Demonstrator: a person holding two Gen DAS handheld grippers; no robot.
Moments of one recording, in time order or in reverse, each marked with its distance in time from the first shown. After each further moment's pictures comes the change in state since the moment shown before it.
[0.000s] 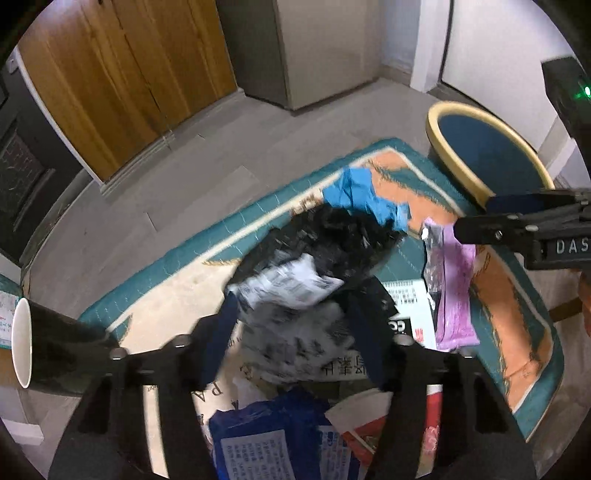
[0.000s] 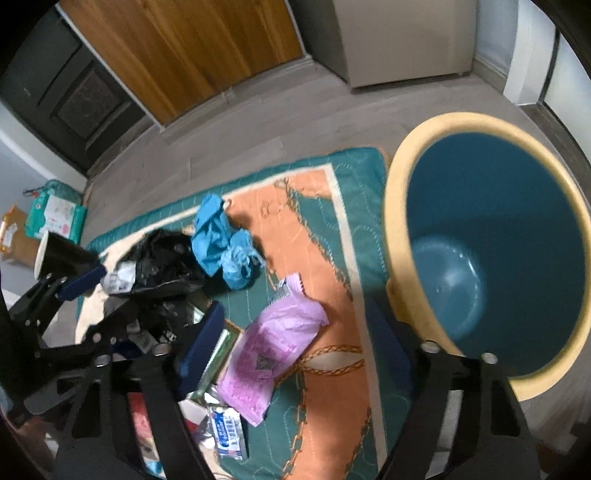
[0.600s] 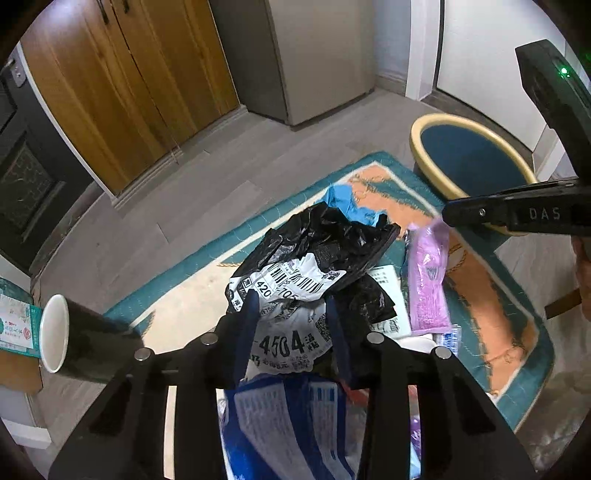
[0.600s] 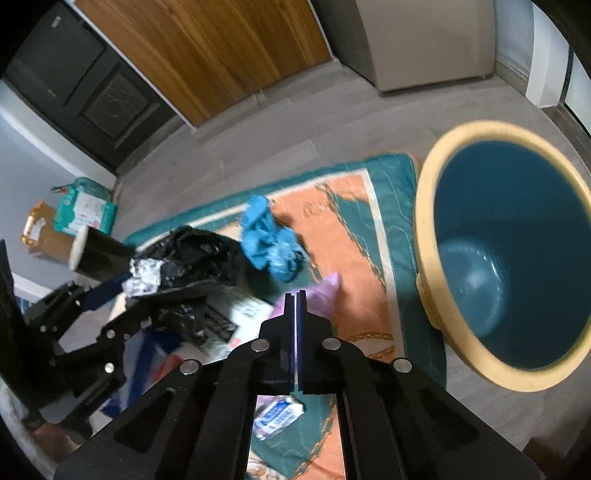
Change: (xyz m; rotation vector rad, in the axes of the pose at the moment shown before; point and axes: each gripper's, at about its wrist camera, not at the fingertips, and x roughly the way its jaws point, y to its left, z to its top) left arm -0.052 -0.007 -0.005 0.013 -0.067 0.031; right arm -0.039 0.013 -0.001 -0.018 -0.053 0.122
